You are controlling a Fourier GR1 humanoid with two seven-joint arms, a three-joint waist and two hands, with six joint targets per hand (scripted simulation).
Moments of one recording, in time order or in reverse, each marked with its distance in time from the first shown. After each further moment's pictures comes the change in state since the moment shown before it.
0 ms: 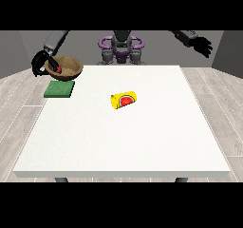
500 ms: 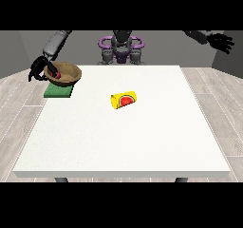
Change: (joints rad) left arm -0.015 0.201 0.169 0.166 0.116 -0.180 -0.107; right arm -0.005 -0.011 -0.055 0.009 -0.027 -0.026 -0.083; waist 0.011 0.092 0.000
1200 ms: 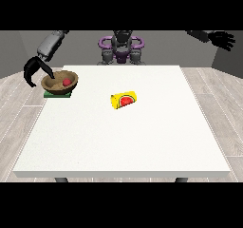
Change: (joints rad) left arm -0.003 0.020 -0.008 -0.062 0.030 -0.027 0.035; right arm -0.069 -0.097 -0.070 0.148 -0.029 0.026 0.009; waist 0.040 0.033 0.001
